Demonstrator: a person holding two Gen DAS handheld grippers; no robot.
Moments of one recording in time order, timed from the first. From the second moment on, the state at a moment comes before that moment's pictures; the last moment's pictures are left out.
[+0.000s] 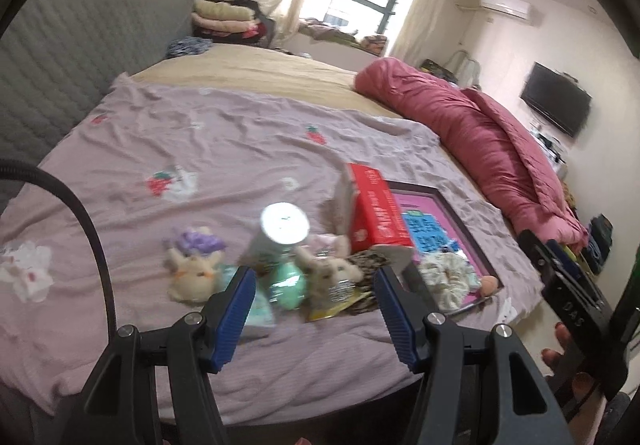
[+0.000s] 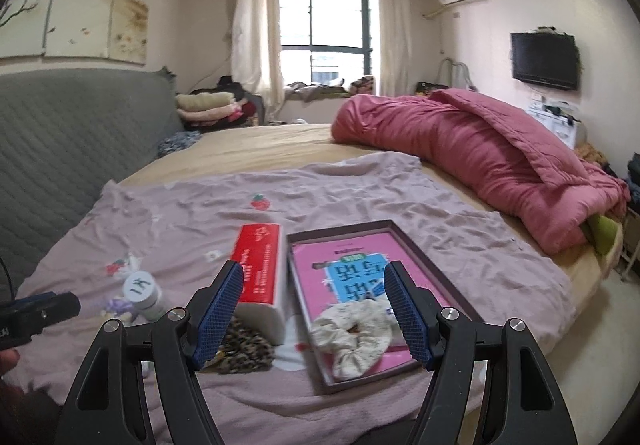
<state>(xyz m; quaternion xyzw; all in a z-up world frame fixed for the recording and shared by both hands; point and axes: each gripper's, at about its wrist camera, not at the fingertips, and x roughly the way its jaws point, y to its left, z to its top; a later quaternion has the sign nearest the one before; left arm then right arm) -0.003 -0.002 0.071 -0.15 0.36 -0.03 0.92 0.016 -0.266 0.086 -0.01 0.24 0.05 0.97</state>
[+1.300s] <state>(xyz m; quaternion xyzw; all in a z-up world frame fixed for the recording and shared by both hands) 0.010 0.039 -0.029 -0.23 0.45 -0.02 0.86 0.016 -0.168 0.016 -0.10 0.31 0.21 0.92</state>
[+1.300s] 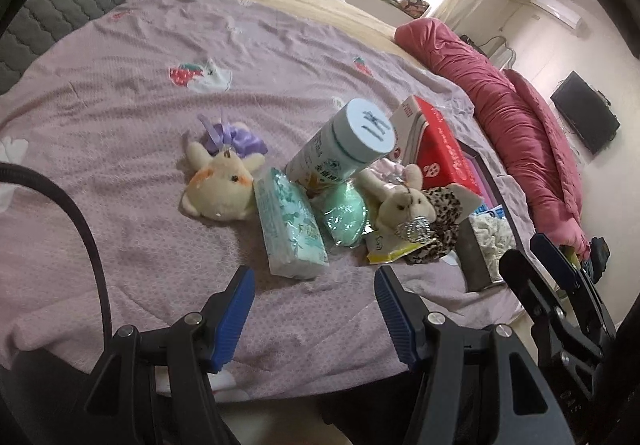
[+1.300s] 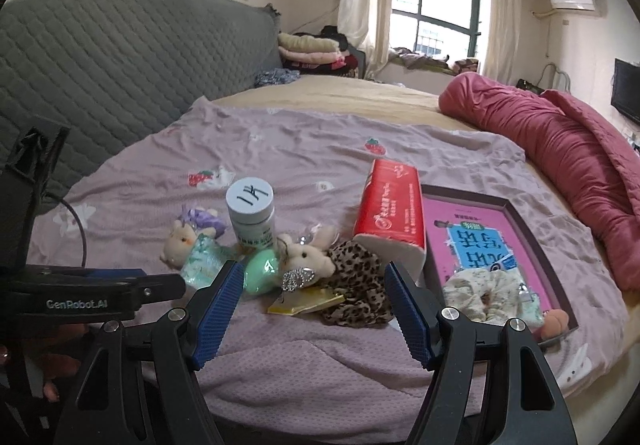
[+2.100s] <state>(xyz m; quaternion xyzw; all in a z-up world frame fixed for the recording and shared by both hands) 0.031 0.061 -0.062 -0.28 0.45 -0.04 0.85 0.066 -0.110 -0.047 -0.26 0.30 0.21 0.89</state>
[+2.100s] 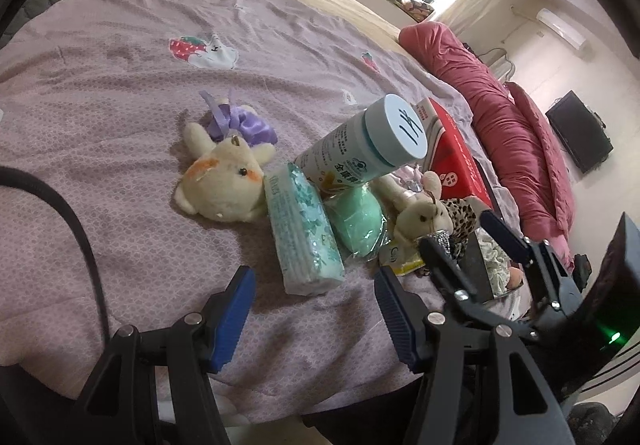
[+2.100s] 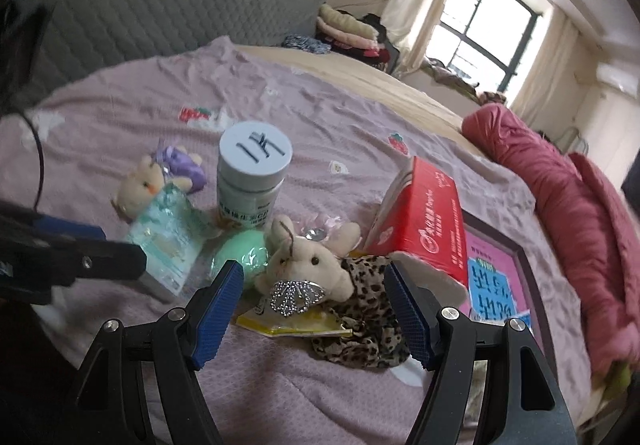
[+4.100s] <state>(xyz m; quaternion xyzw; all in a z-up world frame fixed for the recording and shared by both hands) 0.040 0.026 -0.040 -0.22 0.42 -0.05 0.88 0.040 -0.149 -0.003 -0.19 0.22 0.27 0.92</state>
